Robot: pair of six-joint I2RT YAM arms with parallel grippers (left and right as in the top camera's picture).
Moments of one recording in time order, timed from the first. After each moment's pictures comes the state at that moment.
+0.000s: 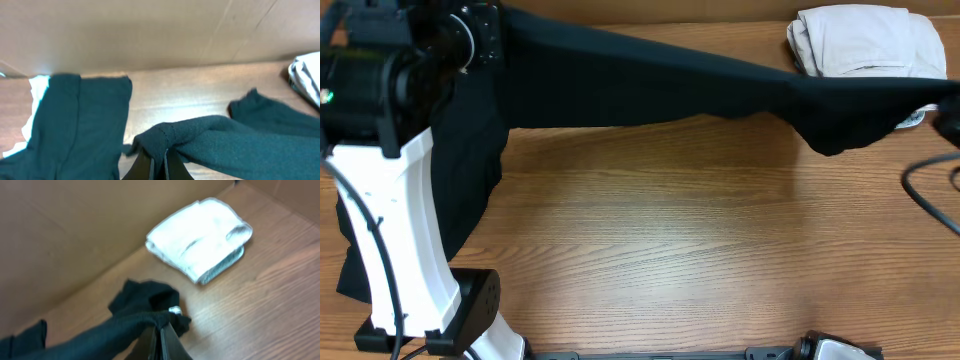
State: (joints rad) left arm -0.08 1.83 2.69 -1.49 0.03 -0.04; right arm -0.28 1.35 2.19 -1.44 -0.07 0.39
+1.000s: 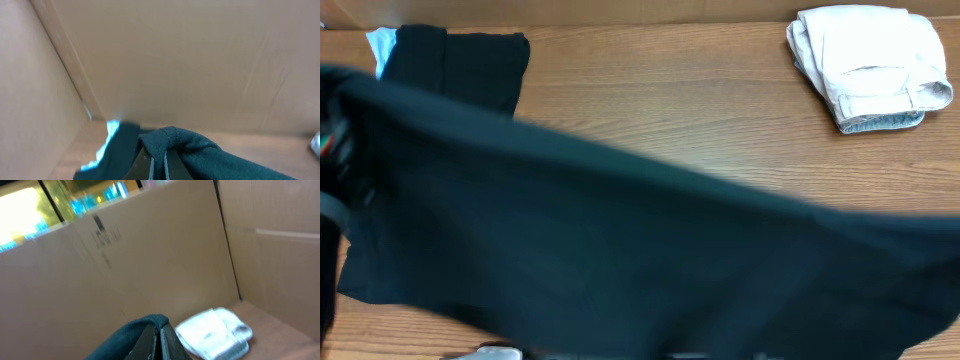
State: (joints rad) left arm -0.08 1.47 2.80 -1.55 -0.22 -0.04; right arm -0.34 1.21 2.86 -1.64 -0.05 0.37
